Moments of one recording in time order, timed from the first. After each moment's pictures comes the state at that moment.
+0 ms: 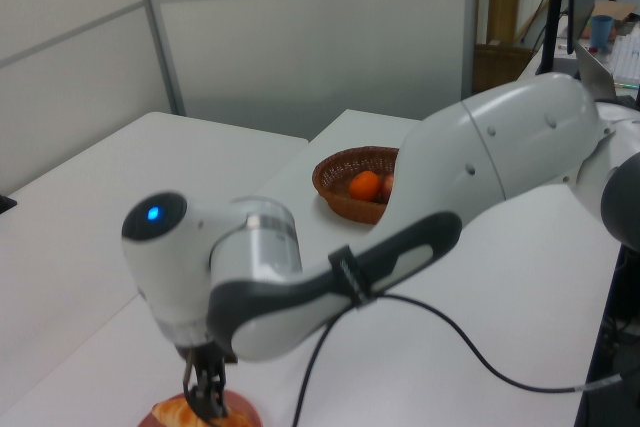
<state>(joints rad) 0.40 0.52 0.23 -1.40 -0.31 1.90 0.21</state>
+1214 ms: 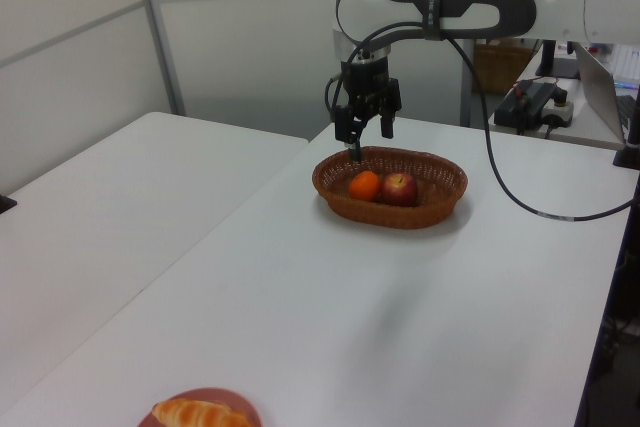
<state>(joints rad) -0.30 0.25 0.22 -1.40 -0.08 1.61 0.03</state>
